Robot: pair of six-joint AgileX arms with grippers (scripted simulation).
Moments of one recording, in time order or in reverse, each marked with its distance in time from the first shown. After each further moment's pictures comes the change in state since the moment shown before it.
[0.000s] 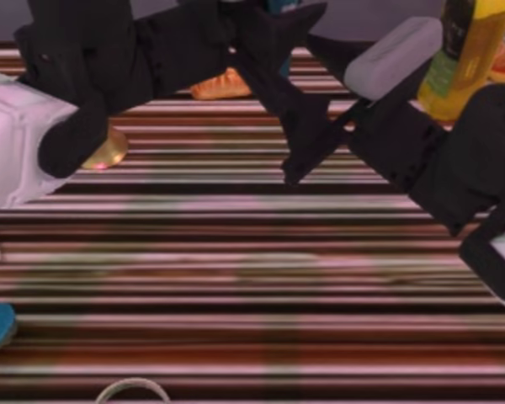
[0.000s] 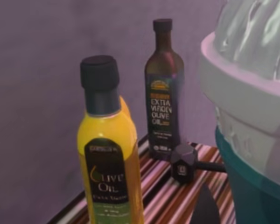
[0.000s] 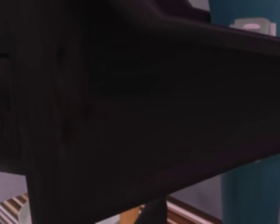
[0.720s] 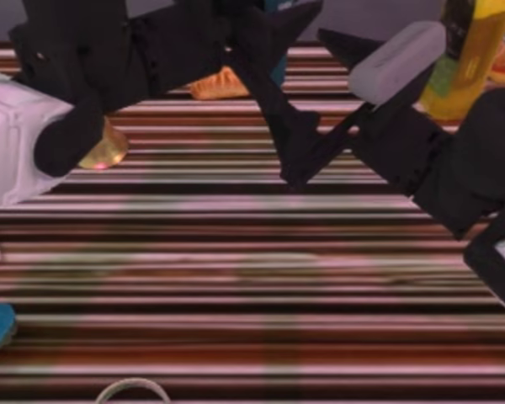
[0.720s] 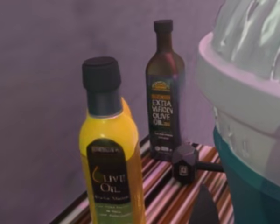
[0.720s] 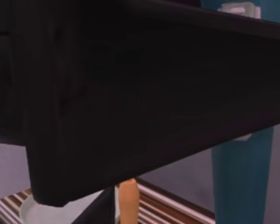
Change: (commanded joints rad) left arm 0.011 -0.009 -0.002 -0.002 0.008 0.003; right arm -0.004 -0.012 -0.019 0.001 -0.002 -0.002
